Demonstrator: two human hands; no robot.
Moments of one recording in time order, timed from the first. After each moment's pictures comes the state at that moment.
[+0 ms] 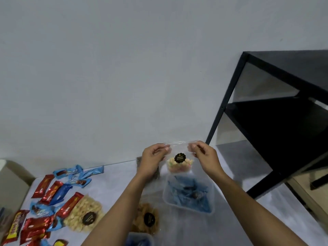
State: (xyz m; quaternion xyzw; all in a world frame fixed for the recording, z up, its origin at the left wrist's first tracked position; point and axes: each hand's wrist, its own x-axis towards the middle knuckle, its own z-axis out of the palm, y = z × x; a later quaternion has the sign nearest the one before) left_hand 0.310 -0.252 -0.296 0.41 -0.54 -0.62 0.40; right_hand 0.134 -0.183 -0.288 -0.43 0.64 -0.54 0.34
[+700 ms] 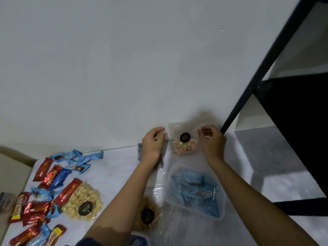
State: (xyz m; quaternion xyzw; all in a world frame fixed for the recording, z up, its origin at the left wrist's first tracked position) left_hand 0.279 -0.308 -0.358 0.58 -0.55 -0.46 0.39; right_hand 0.113 -0.254 -0.349 -0.38 0.74 -0.52 0.19
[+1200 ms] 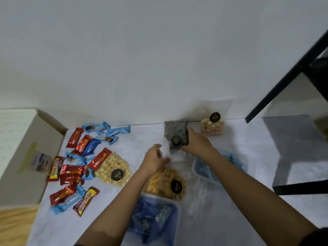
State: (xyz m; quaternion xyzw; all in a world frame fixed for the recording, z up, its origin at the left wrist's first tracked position) left_hand 0.407 -0.232 -0.396 0.63 -0.60 -0.47 0.13; right_hand 0.230 -0.249 -0.381 -0.60 0.73 -0.04 0.32
